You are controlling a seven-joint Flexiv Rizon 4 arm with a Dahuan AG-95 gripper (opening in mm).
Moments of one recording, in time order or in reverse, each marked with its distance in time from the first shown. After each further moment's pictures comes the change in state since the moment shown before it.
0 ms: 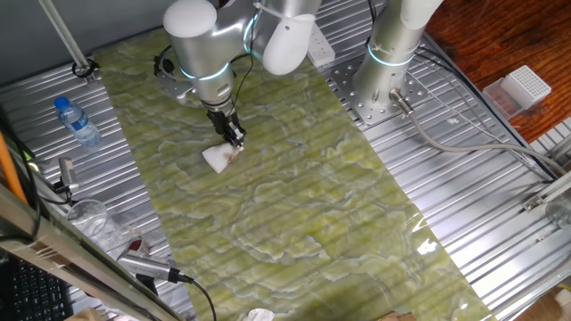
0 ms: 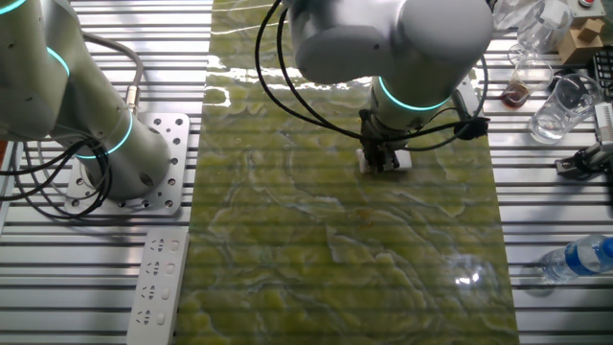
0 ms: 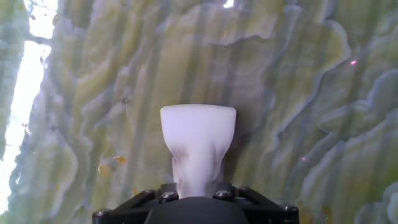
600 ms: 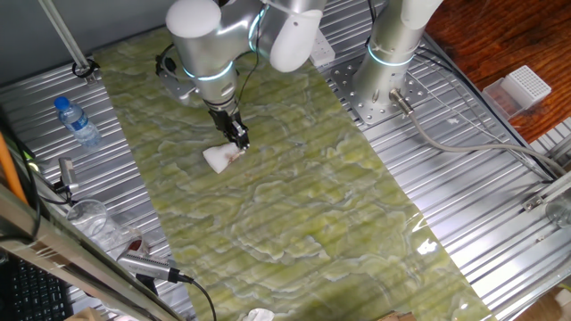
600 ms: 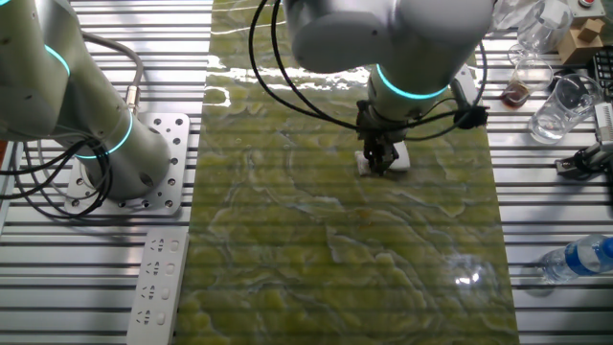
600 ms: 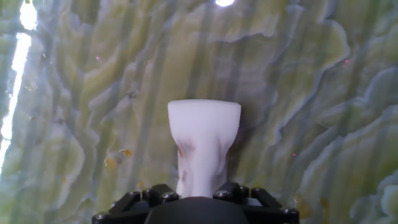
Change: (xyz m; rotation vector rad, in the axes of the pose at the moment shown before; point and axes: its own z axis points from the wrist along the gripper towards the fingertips) arm 0.003 0.004 -0.008 0.044 0.018 -0.021
